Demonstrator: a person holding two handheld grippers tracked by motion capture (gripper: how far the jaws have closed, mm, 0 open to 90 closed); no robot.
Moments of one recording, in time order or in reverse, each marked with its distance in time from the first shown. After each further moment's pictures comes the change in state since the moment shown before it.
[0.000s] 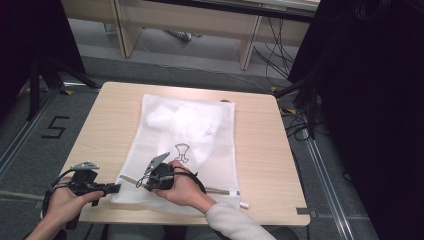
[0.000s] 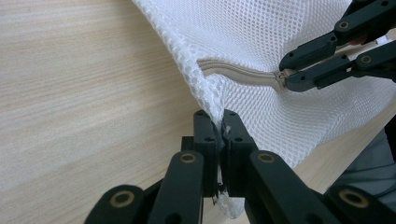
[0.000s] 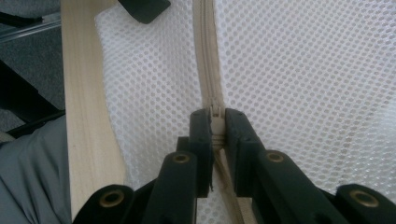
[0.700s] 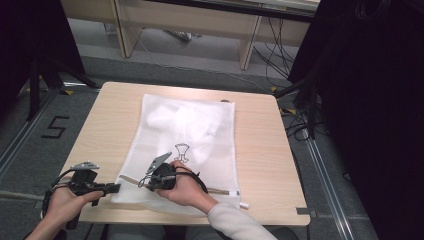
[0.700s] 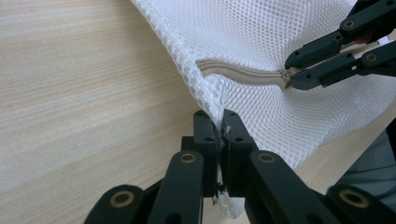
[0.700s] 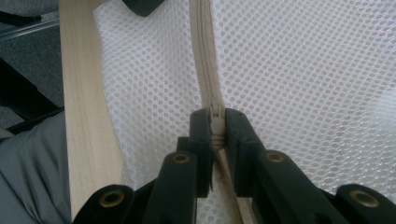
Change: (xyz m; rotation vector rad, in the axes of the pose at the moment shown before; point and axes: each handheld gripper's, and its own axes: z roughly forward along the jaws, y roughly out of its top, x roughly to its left) left arm 0.000 0.000 0.000 0.002 0.005 0.005; right arm -0.002 -0.003 -0.002 -0.001 0.003 -0.011
